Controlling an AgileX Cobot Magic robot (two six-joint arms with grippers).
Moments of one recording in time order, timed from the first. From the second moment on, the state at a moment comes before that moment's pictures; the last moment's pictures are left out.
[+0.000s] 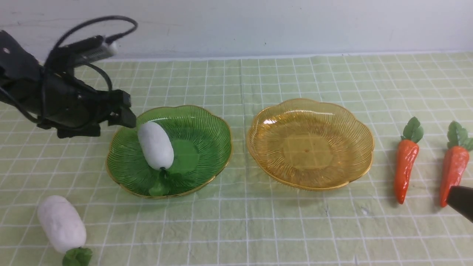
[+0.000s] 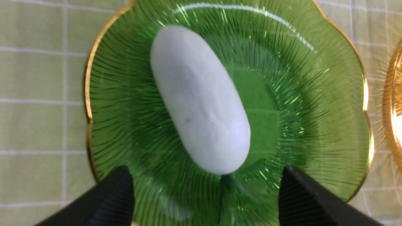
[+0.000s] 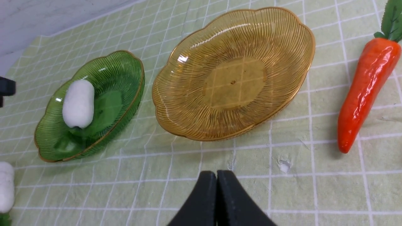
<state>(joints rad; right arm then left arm) -0.04 0.62 -0.45 0.82 0.66 -0.45 0.03 1.63 -1.23 -0.42 0.73 0.17</state>
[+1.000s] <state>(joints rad) -0.04 0.62 -0.45 0.84 0.66 -0.48 0.19 1.59 -1.08 -0.10 1.04 -0.03</state>
